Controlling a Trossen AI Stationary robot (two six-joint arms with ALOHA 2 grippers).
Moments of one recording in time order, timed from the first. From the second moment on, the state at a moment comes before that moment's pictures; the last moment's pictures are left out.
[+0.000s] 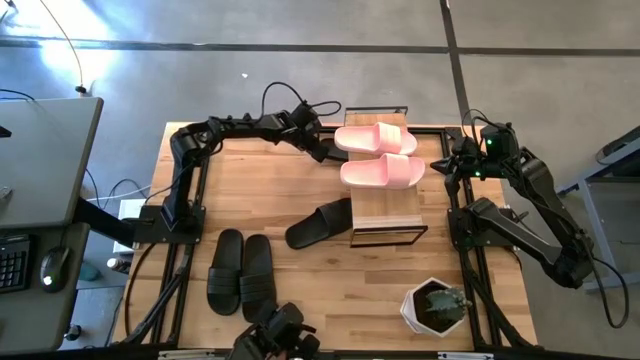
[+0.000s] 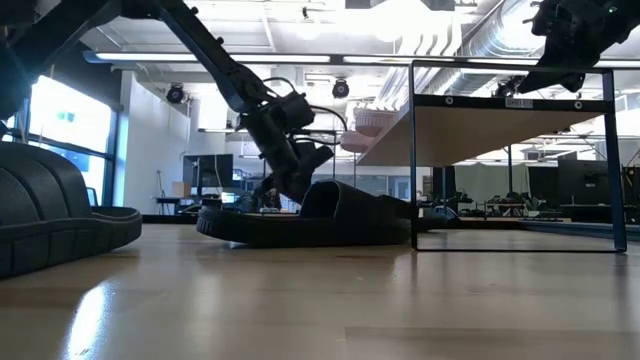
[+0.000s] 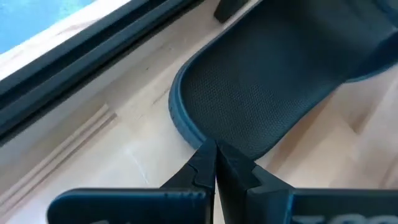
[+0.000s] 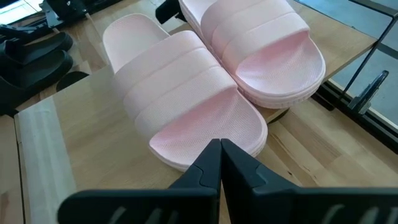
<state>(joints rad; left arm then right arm) 0.74 2.06 1.39 -0.28 0.14 -0.26 -1.01 0.53 0.78 -0.96 -0.48 -0.19</state>
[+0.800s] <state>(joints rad) 0.71 2.15 1.54 -0.30 0.17 -0.26 -1.01 0.53 0.78 -0.96 -0.47 -0.19</state>
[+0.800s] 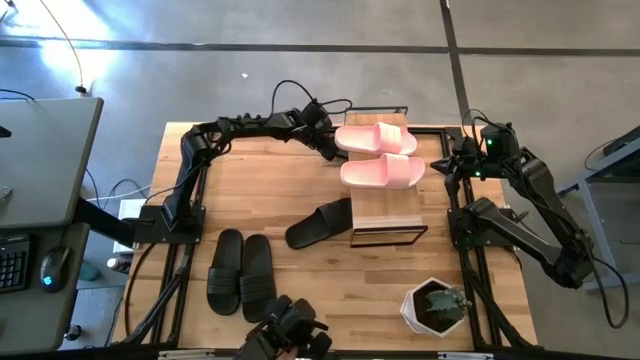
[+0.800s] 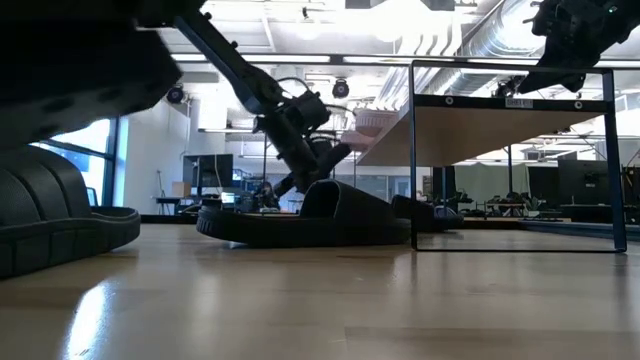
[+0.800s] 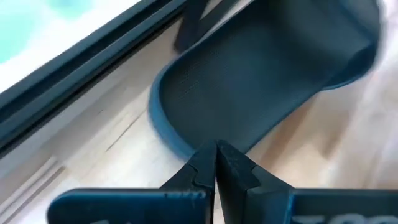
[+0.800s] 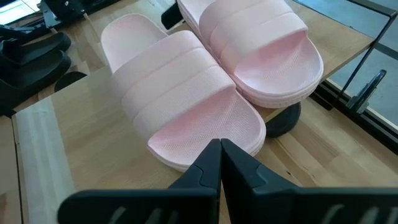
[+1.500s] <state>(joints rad) 0.71 2.12 1.57 -0.67 0.16 -0.14 -1.01 0.53 0.78 -0.96 -0.47 -0.19</state>
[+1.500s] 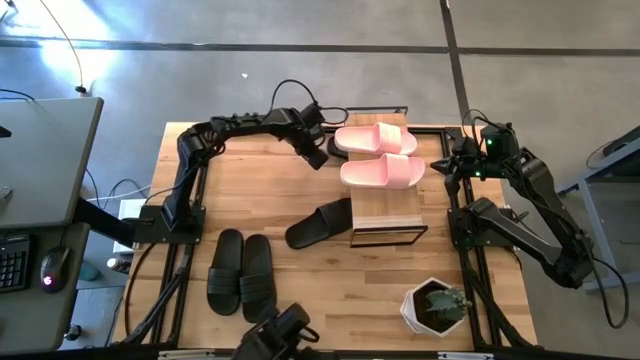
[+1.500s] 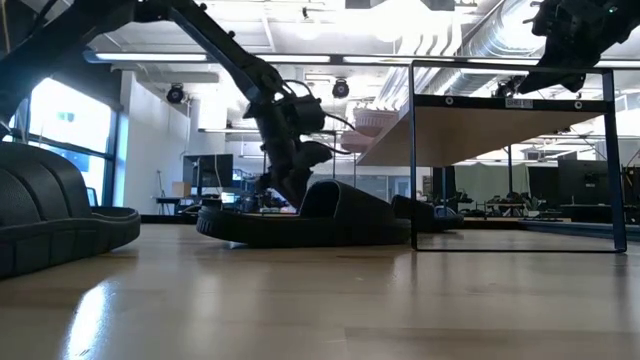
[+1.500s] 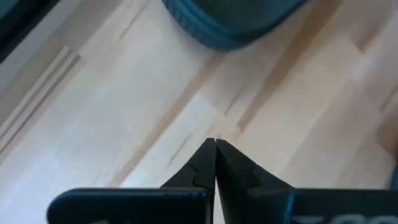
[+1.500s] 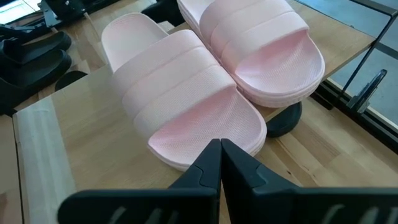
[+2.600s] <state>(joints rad) 0.14 1.29 0.88 -0.24 -0.10 0.20 -1.01 0.53 0.78 -0.96 -0.48 -0.19</state>
